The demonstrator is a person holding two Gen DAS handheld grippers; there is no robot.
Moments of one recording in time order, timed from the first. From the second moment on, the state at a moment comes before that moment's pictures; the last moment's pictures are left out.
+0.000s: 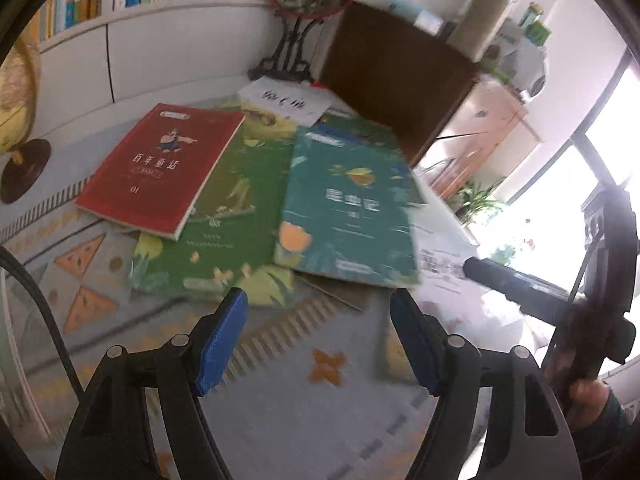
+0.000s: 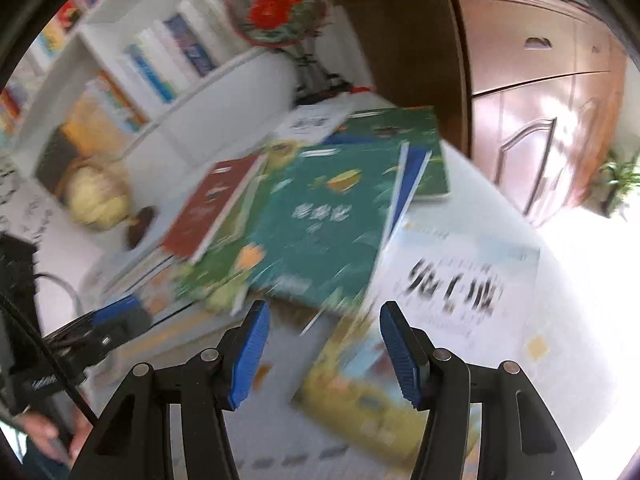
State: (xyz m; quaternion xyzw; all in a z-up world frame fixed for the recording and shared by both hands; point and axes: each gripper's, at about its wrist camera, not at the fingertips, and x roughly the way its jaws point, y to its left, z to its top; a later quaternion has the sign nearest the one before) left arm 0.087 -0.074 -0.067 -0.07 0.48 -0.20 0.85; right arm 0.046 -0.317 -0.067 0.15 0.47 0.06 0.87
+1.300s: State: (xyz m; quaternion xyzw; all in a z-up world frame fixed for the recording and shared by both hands) left arm 0.176 -0.119 -0.134 -0.07 0.56 -0.21 0.80; right arm 0.147 -0.323 -0.133 0.09 0.53 0.08 0.84
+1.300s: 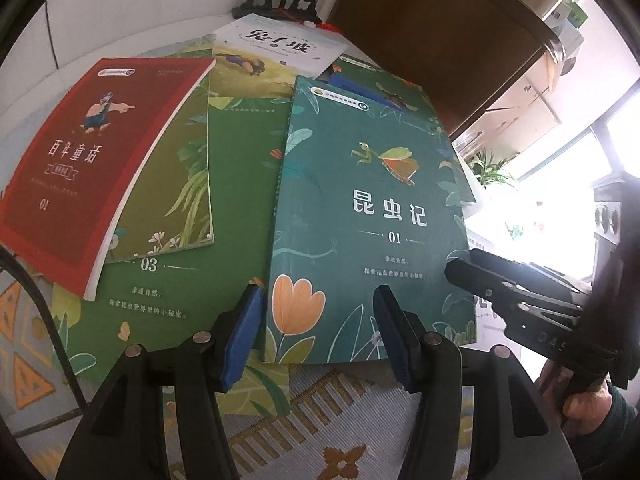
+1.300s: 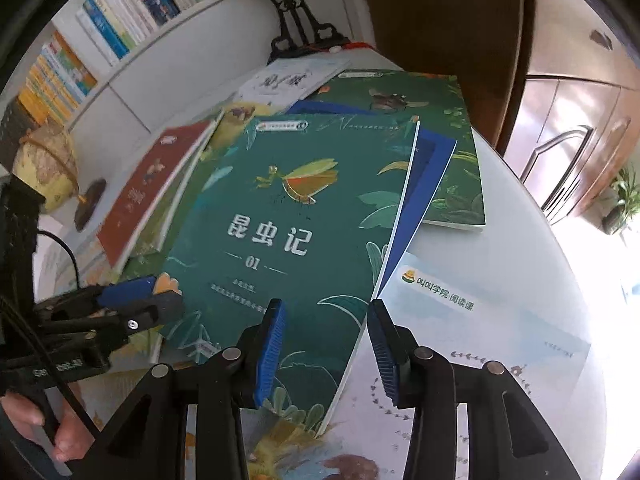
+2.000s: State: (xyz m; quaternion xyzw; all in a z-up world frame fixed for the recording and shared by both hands) left arm 0.173 -0.133 -0.138 -0.24 0.54 -0.29 0.75; right arm 0.144 -0.332 -0.141 0.17 0.54 0.12 0.82
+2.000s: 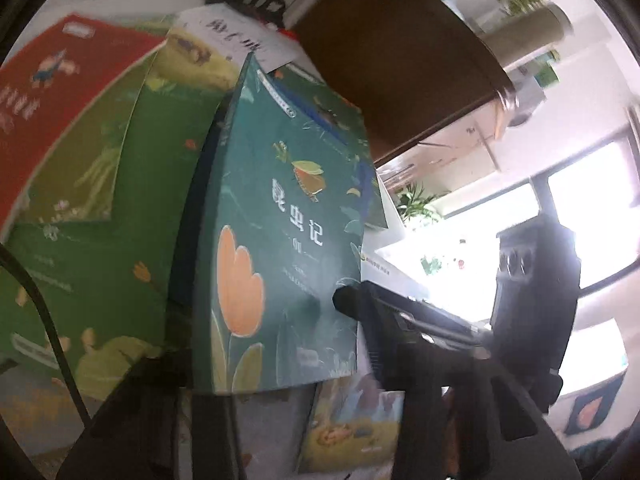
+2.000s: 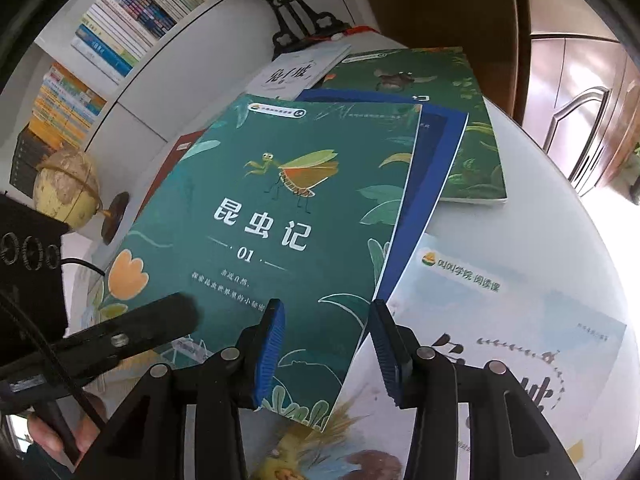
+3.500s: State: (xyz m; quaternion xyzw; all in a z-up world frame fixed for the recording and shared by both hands) left arm 0.119 -0.116 -0.064 -0.10 0.47 -0.20 0.85; right arm 0.105 -0.285 -0.057 -0.01 0.41 0.24 0.88
